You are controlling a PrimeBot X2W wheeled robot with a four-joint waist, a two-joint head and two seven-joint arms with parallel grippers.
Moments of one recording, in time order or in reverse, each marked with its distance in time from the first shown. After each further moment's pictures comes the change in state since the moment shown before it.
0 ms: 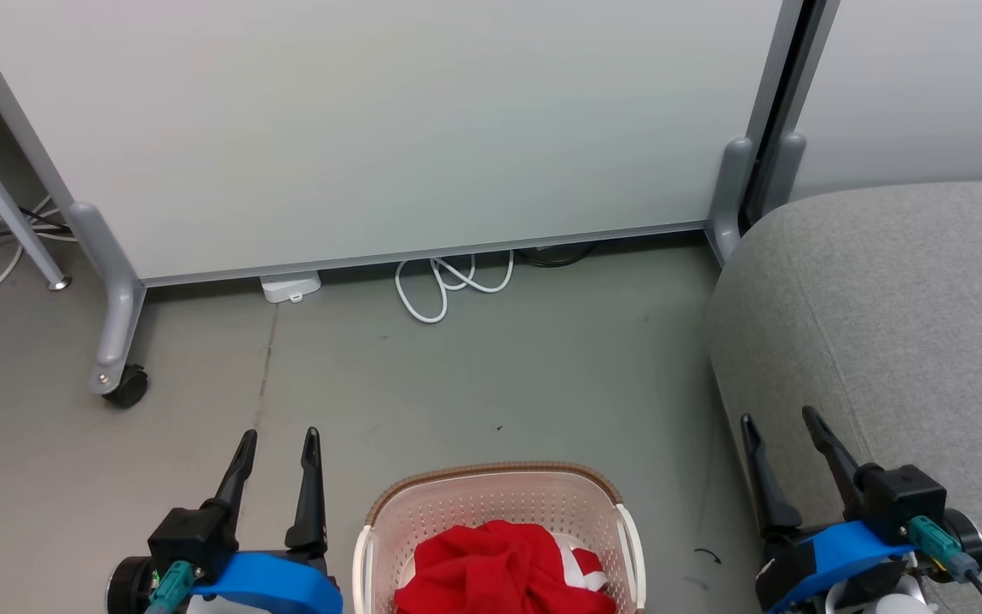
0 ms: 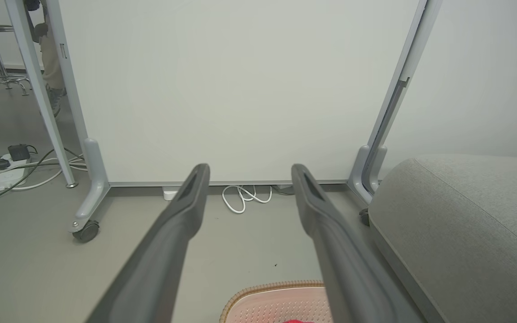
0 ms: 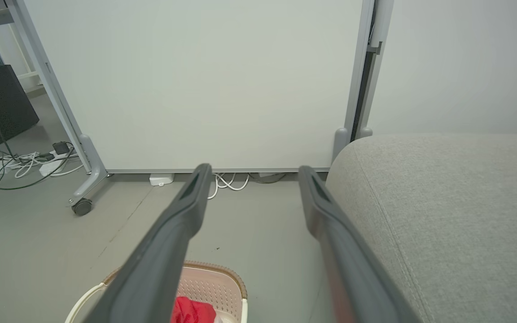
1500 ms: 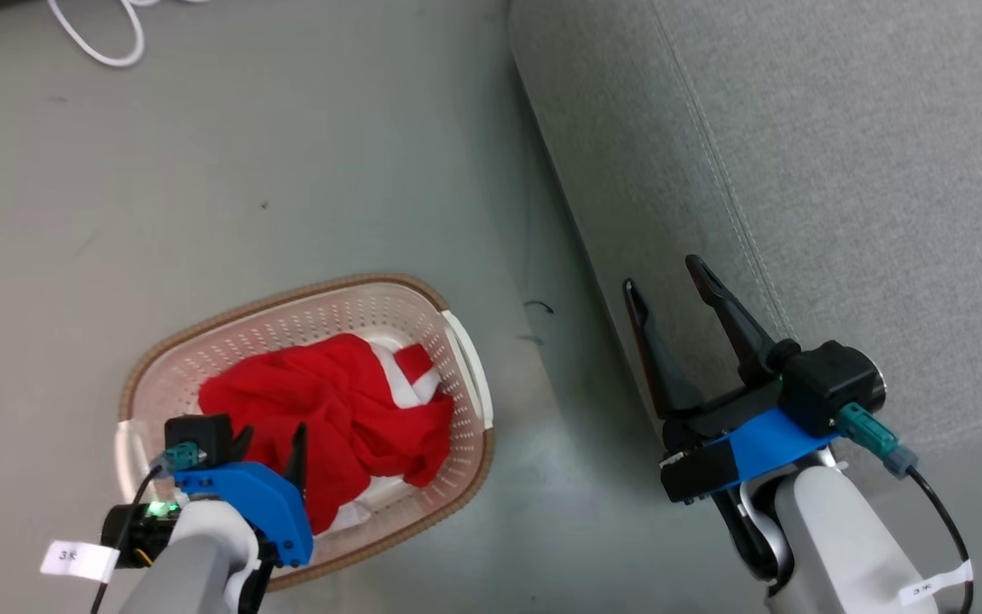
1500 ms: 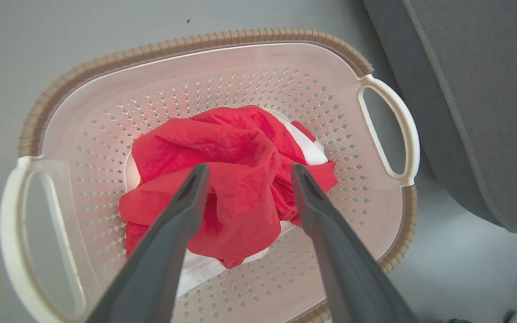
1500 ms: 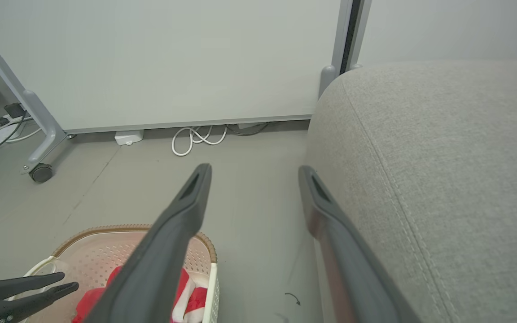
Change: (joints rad) left arm -0.406 0.089 -0.227 0.651 -0.241 -0.027 0.130; right arm -0.247 -0.002 0.236 -0.060 0.086 0.001 -0.035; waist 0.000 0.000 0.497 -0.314
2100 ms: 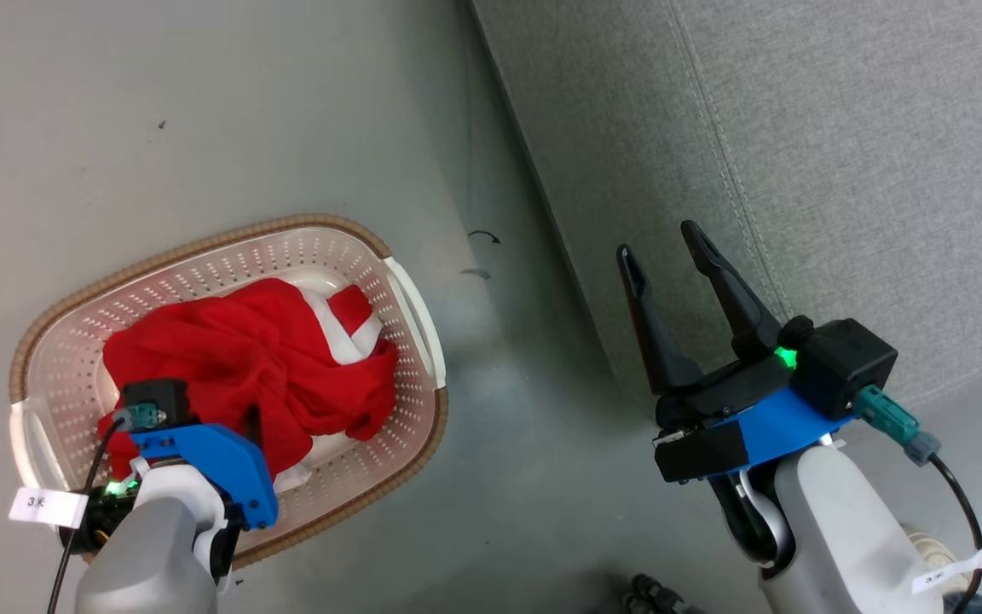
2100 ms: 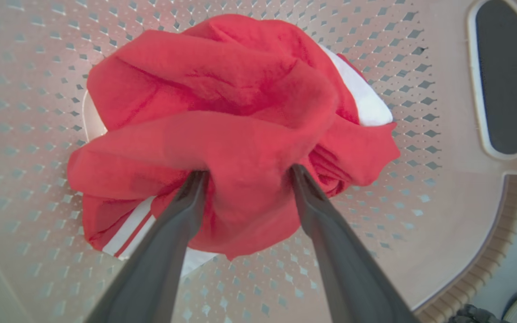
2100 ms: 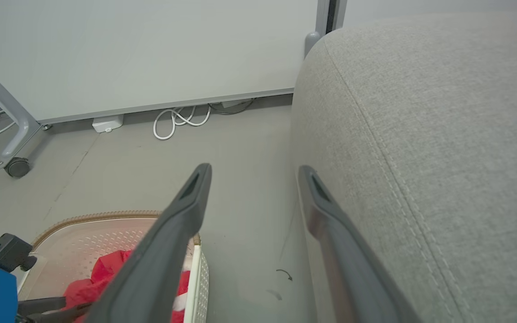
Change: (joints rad) left arm -0.145 0.022 0.019 0.192 -0.036 0.047 0.061; right arm -0.036 0.000 0.031 -0.061 0.083 0.000 -0.004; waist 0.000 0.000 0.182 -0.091
